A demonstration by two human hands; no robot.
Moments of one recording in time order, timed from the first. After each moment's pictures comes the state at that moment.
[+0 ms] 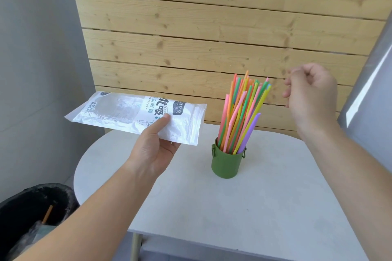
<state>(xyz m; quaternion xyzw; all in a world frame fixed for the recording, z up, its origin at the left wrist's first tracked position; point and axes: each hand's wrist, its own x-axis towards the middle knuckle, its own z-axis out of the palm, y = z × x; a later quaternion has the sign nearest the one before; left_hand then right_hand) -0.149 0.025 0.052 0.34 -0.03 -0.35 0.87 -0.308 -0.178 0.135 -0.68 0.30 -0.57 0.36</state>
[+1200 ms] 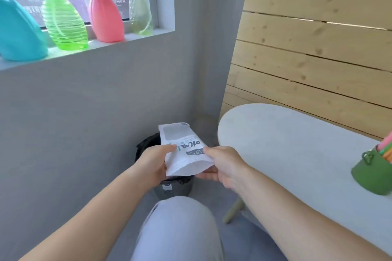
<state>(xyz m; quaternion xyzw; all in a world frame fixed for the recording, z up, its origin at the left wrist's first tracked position) -0.079 0.348 -0.043 0.58 0.17 -0.27 0.76 -0.127 0.175 -0.026 -0.63 0.26 0.11 0.72</state>
